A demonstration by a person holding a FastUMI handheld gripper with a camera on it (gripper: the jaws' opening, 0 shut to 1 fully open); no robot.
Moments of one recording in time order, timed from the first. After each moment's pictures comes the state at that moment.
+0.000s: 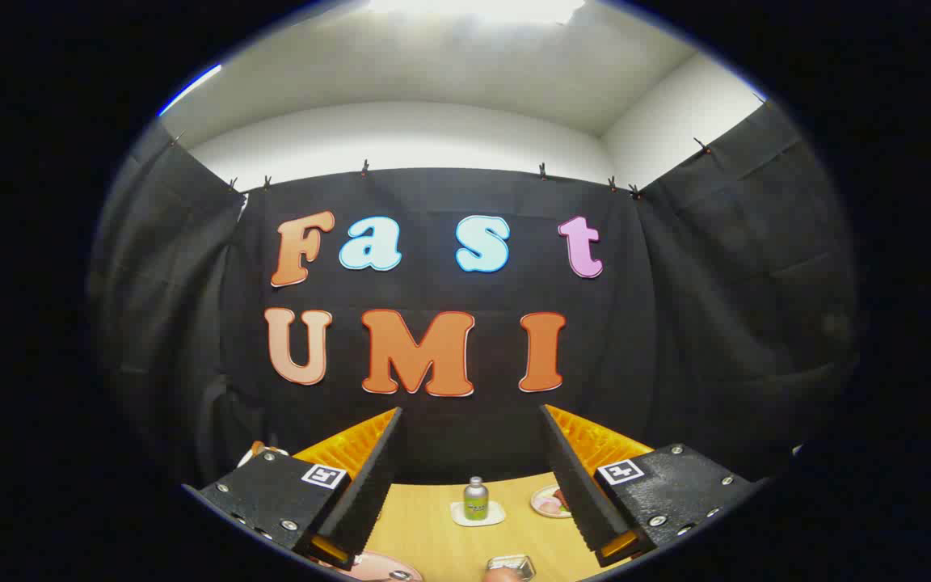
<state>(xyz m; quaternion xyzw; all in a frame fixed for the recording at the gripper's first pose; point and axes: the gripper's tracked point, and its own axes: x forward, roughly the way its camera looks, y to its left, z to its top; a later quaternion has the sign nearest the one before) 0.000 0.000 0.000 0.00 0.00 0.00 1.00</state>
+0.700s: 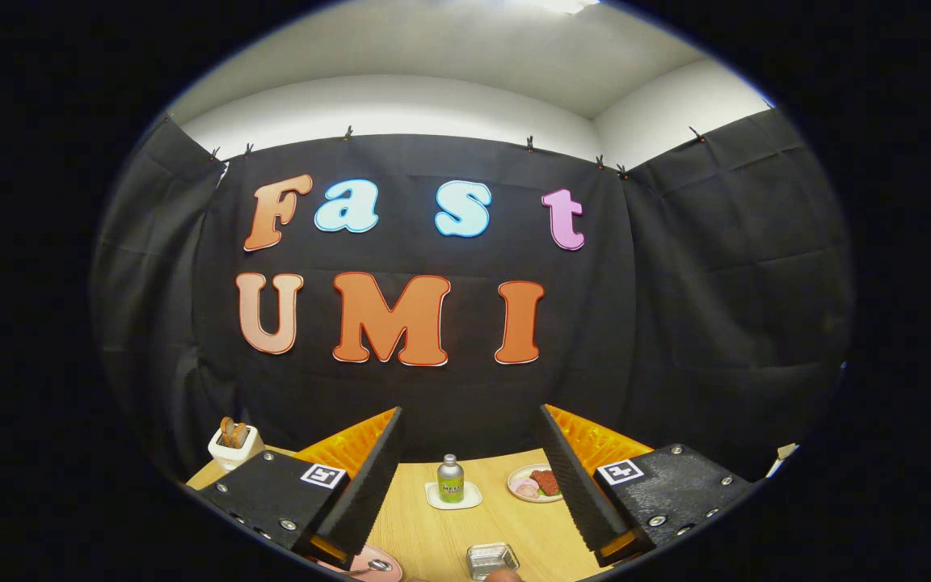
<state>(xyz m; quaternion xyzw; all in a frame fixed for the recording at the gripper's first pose) 0.019 -0.006 -0.046 -0.01 0.05 -0.03 1.00</state>
